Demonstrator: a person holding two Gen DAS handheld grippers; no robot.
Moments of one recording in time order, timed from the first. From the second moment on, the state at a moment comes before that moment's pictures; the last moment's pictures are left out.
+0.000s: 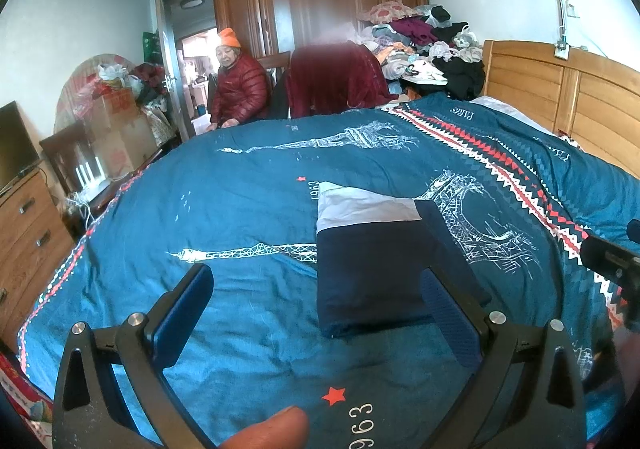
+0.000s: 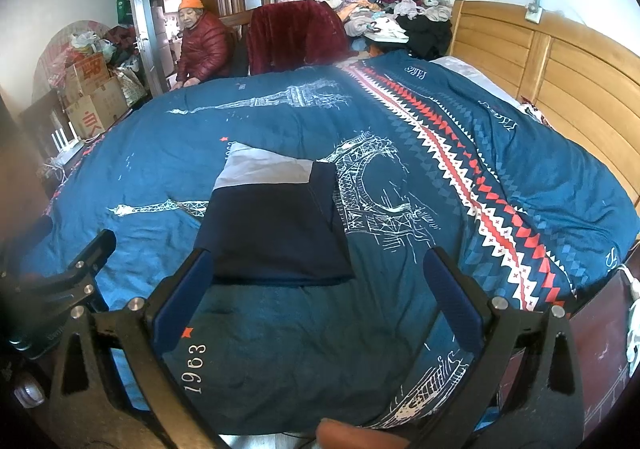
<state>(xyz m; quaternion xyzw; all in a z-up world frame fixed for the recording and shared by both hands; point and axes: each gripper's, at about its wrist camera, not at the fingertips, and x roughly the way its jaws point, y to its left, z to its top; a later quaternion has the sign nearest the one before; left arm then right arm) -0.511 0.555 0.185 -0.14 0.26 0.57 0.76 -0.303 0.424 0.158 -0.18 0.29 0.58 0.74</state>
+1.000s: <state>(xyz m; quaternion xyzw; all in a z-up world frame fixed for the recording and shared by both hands) -0.511 0.560 0.176 -0.15 0.26 0.57 0.76 -0.299 0.423 0.157 -0.18 0.29 0.58 0.74</state>
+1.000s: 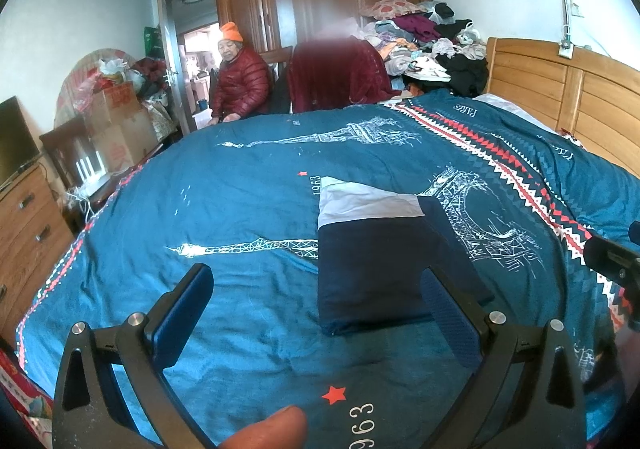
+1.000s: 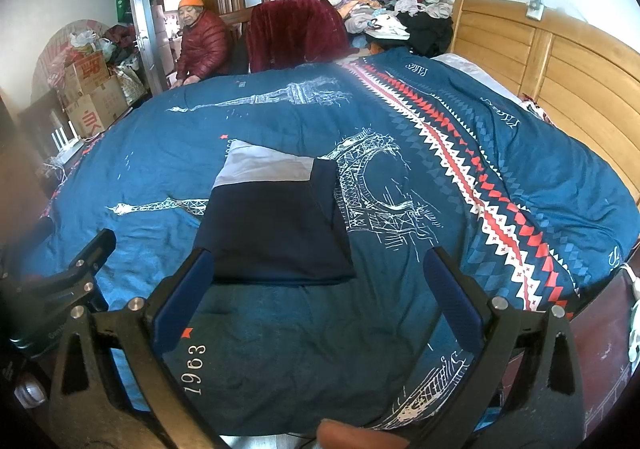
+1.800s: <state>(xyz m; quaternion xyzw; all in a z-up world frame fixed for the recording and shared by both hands) -0.512 0.561 0.171 -0.15 0.26 0.58 0.76 -0.298 0.425 0.154 -0.19 0.29 0.58 0.74</state>
